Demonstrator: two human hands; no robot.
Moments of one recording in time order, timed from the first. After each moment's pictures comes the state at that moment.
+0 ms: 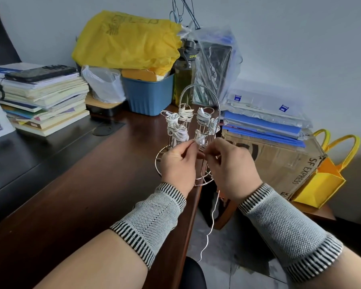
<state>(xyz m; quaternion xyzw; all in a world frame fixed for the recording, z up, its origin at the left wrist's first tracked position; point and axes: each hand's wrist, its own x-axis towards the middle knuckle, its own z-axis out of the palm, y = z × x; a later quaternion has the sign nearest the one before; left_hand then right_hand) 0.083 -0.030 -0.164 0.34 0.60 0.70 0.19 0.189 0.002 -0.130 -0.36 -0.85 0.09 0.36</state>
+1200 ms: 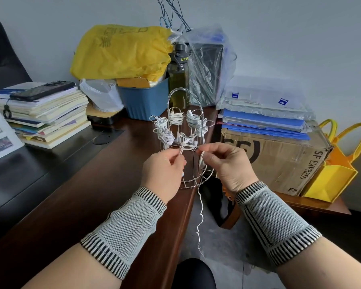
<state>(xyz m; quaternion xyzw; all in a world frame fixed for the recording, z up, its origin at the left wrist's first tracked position) 0.073 -0.048 -0.151 0.43 0.75 0.49 0.10 0.203 0.031 -0.148 -0.28 -0.64 0.56 0.43</state>
